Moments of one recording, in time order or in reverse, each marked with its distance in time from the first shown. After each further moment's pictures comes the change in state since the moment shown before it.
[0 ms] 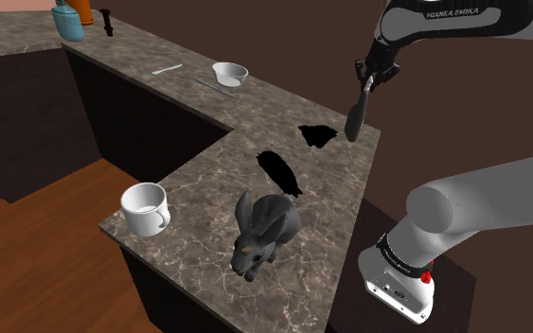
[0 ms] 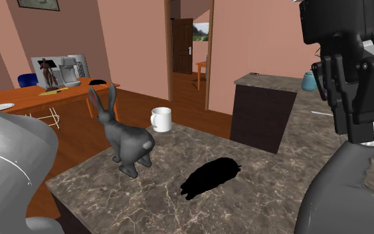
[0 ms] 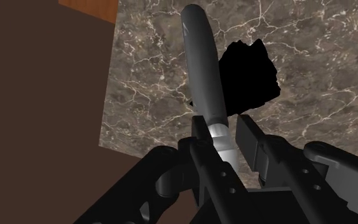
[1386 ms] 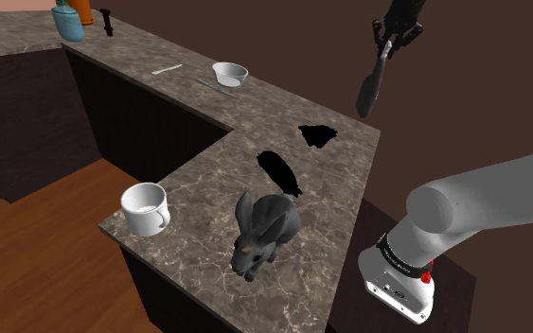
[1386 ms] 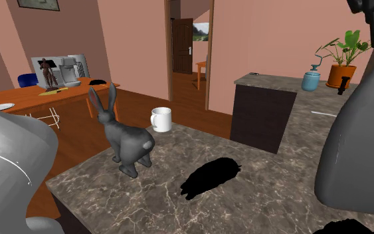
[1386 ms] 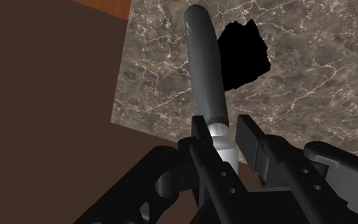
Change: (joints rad) arm 0.004 0.027 0.008 0.299 0.030 -0.263 -0.076
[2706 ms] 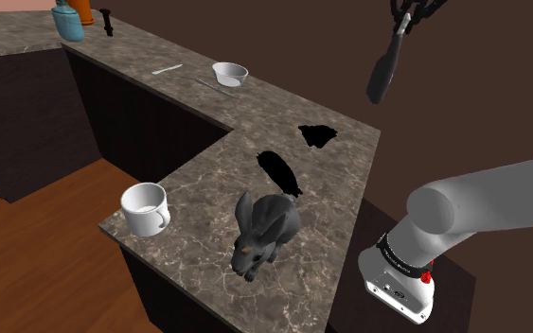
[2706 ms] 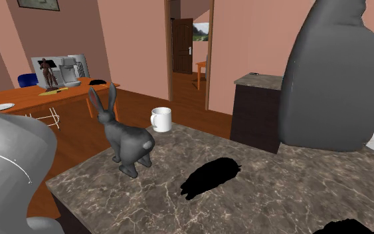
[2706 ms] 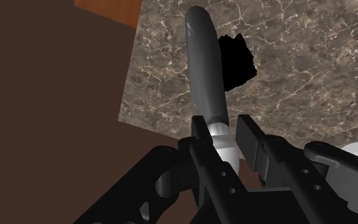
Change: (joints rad) arm 0.020 -0.063 0.067 0.165 0.026 -0.241 0.015
